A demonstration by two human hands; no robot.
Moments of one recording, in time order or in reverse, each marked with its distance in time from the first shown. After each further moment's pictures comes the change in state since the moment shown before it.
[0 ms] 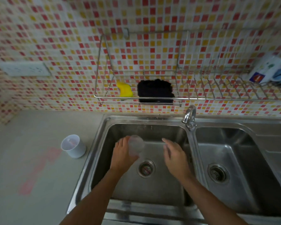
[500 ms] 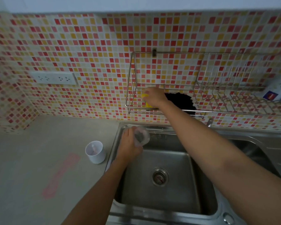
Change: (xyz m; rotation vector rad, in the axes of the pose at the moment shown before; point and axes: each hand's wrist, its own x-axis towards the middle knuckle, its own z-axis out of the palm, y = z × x) left_hand 0.024 -0.030 -0.103 -0.271 0.138 0.064; right_hand 0.243 -0.208 0.010 -0.183 -0.315 -0.019
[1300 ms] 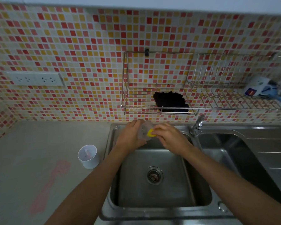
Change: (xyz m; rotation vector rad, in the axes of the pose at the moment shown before) left_hand 0.039 0.010 -0.020 0.181 -0.226 0.235; right_hand -0.160 0.059 0.041 -0.209 0.121 -0.449
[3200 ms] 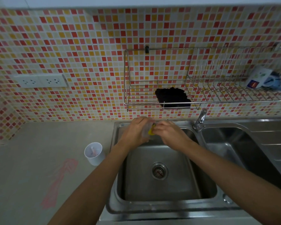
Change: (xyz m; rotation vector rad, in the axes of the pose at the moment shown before) left_hand -0.009 0.006 -0.009 -0.023 0.018 0.207; right_hand 0.000 -0.013 0.007 -0.152 -0.014 -0.101
